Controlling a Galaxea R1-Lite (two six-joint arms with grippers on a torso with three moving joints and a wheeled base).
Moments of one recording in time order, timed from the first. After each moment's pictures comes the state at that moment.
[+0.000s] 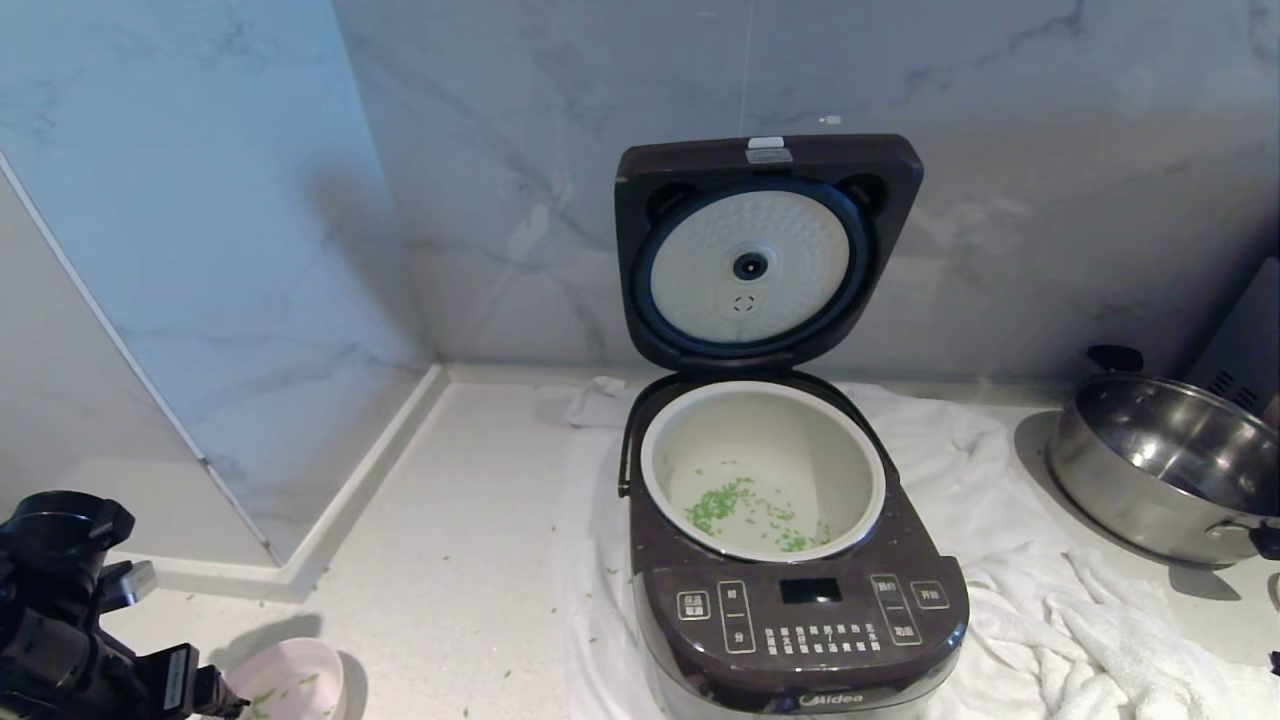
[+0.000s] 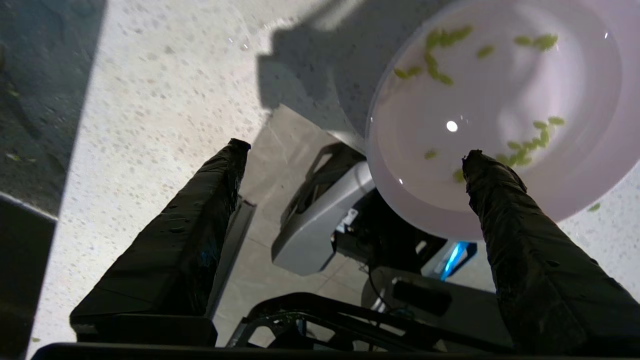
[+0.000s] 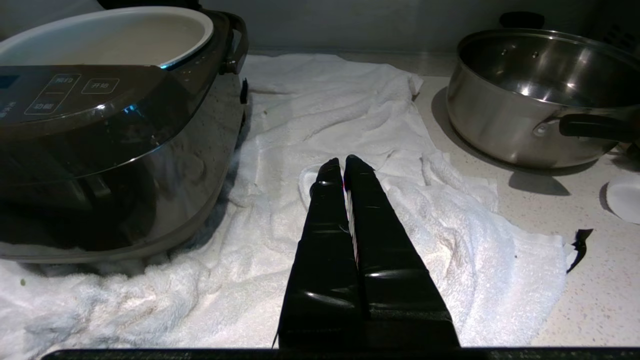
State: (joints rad) left arm 0.33 1.67 -0.58 0.24 0.01 -0.10; right arm 0.00 0.00 0.00 0.00 0.00 -0.01
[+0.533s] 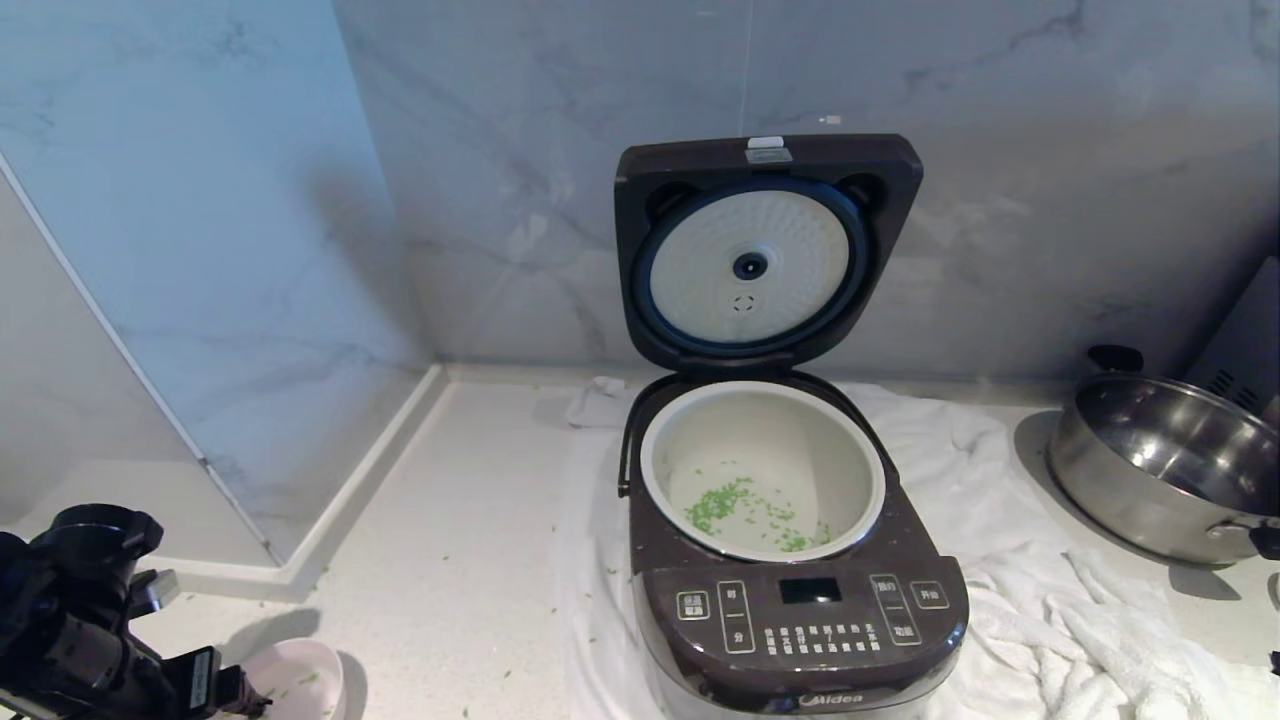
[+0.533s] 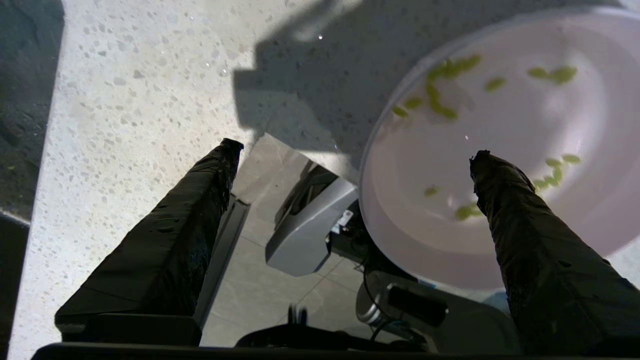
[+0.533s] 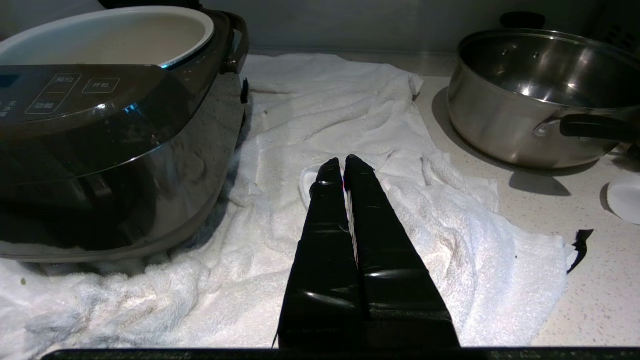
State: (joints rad) left arm 0.33 1.79 -0.56 0.11 0.01 -0.12; right arm 0.00 0.00 0.00 0.00 0.00 -0.01
